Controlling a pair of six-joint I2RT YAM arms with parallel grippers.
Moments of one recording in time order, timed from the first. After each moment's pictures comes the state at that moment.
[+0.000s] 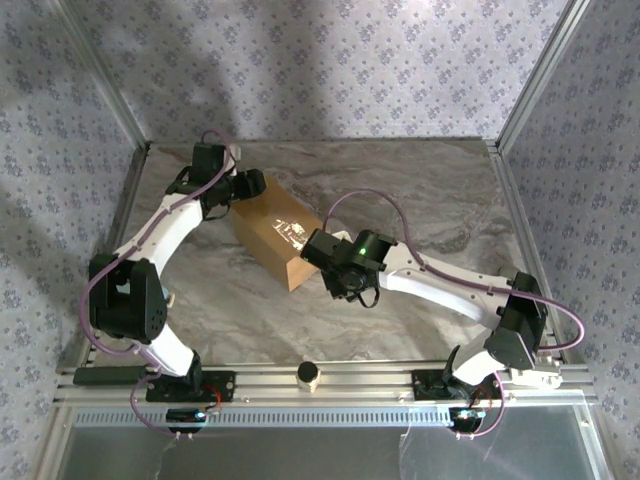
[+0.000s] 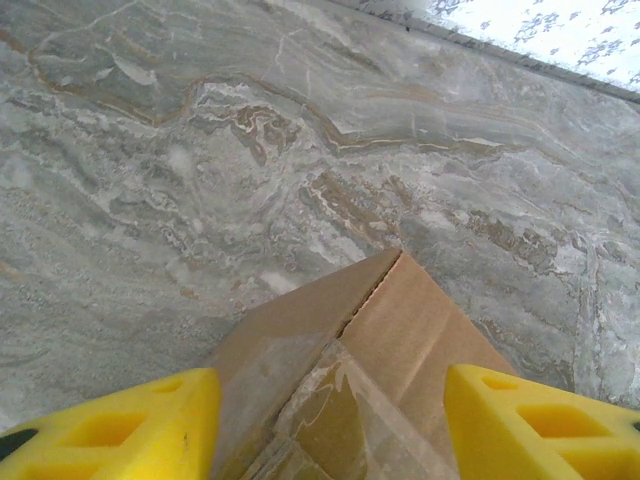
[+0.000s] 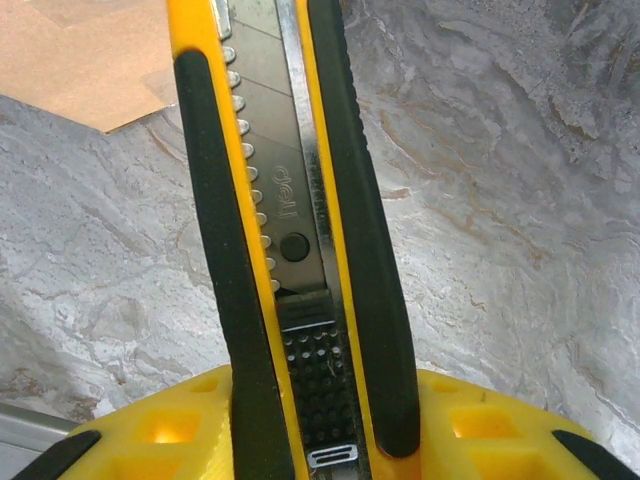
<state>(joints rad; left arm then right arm) -0.23 1.62 1.29 -0.39 0.22 -0.43 1.07 1.53 1.38 -1.17 0.26 0.66</state>
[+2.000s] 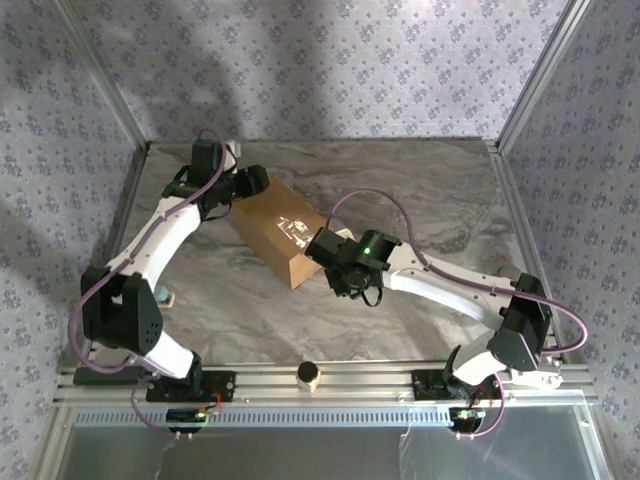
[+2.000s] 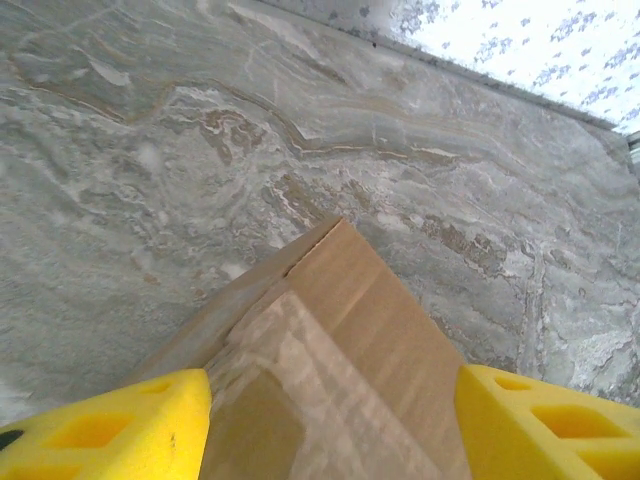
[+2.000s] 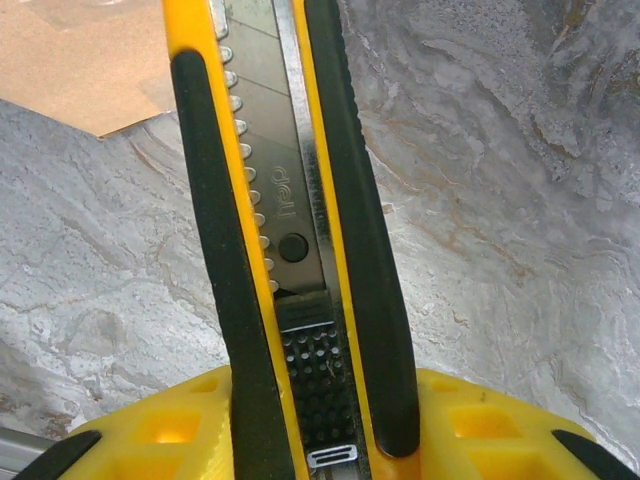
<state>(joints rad) -0.26 1.52 1.30 -0.45 0.21 -0.51 1.05 1.51 1.34 -1.13 0.28 0.62</state>
